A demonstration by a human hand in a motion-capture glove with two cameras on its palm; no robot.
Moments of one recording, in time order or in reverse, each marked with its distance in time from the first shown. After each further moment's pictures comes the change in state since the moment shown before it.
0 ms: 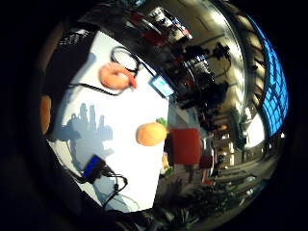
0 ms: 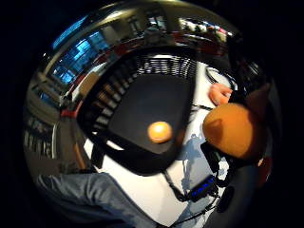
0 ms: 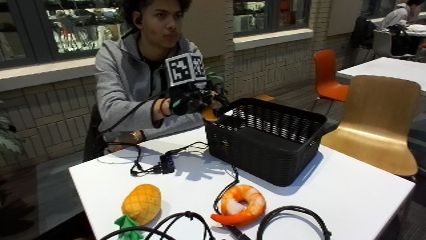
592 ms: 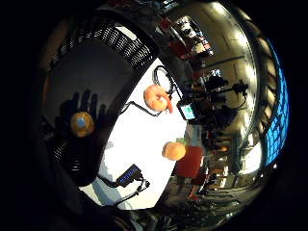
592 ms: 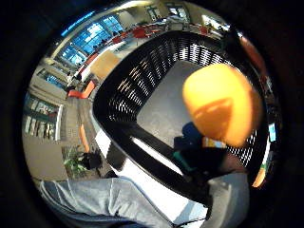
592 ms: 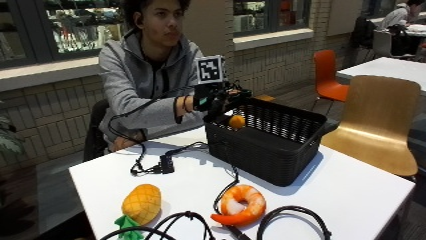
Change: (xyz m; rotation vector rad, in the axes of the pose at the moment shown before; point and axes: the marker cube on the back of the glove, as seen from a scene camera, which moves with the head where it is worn) arm -0.086 -0.032 0.006 -0.097 -0.071 -0.401
